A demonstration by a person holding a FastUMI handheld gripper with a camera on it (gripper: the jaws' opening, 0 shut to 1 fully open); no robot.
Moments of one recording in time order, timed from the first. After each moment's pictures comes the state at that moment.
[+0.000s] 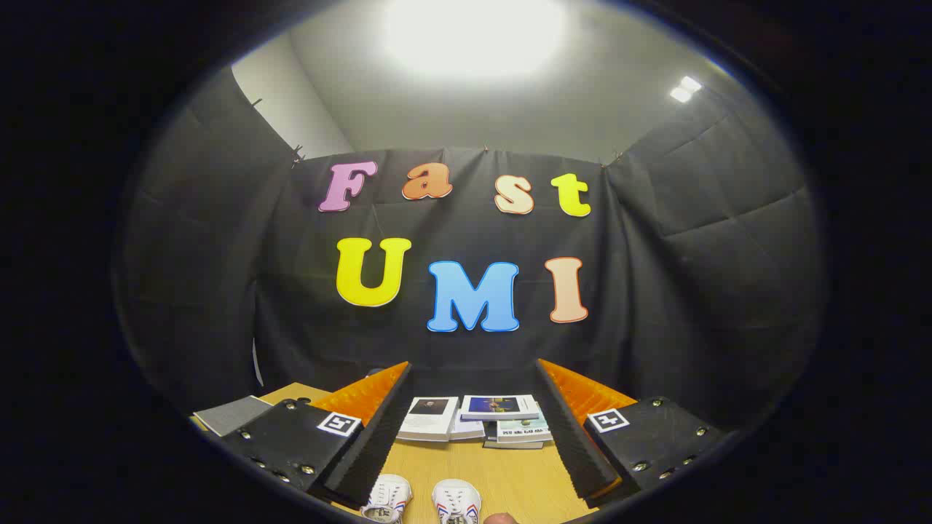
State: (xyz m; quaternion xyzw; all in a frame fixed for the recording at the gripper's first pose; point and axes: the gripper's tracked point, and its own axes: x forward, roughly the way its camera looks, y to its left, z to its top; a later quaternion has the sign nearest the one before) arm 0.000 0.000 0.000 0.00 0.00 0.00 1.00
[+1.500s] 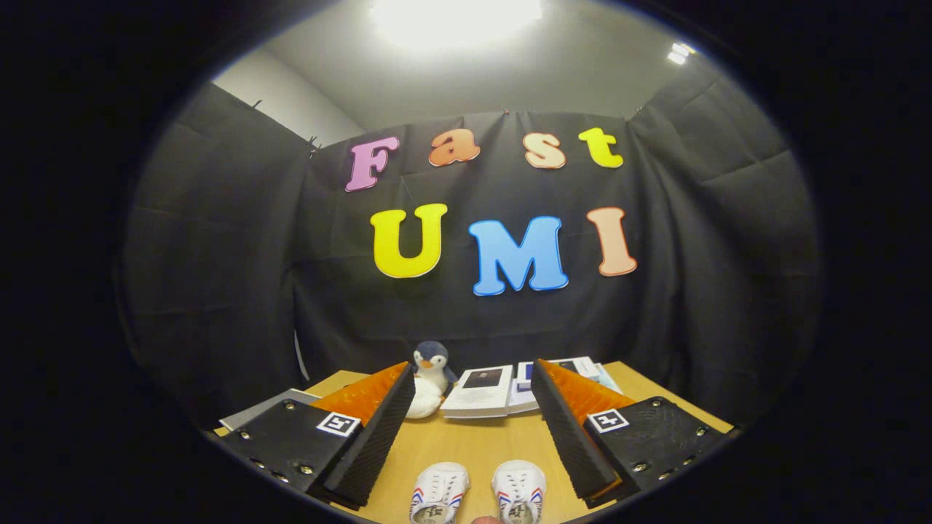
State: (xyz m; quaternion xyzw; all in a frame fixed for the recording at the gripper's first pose) arm 0.018 0.081 -0.084 0.07 0.09 0.09 0.99
